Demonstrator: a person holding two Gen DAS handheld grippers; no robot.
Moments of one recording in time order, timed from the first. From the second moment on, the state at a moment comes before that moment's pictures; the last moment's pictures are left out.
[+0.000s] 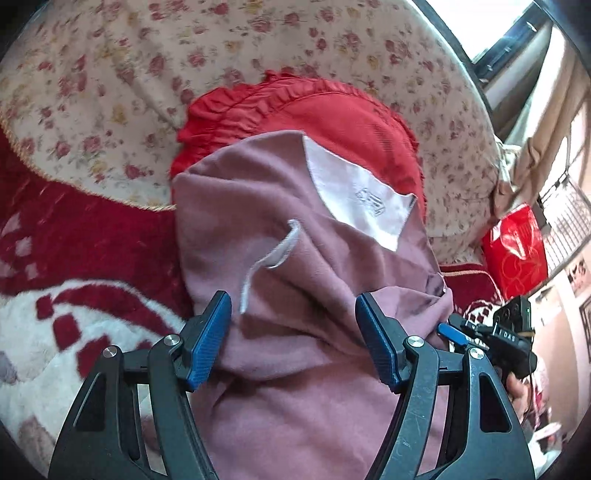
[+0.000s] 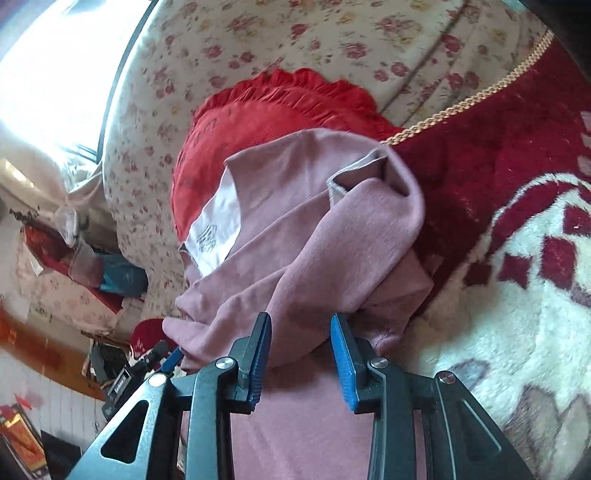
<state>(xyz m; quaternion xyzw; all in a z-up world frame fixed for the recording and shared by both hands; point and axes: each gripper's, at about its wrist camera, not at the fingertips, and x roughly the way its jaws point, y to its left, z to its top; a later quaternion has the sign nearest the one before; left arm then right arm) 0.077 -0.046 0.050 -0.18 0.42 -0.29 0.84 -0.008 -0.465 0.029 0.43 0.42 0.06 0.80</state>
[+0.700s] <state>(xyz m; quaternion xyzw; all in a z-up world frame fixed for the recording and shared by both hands) 0.000 -0.014 0.085 -0.21 0.43 -0.30 0.83 -0.029 -0.475 0.040 0.46 0.39 0.08 0.79</state>
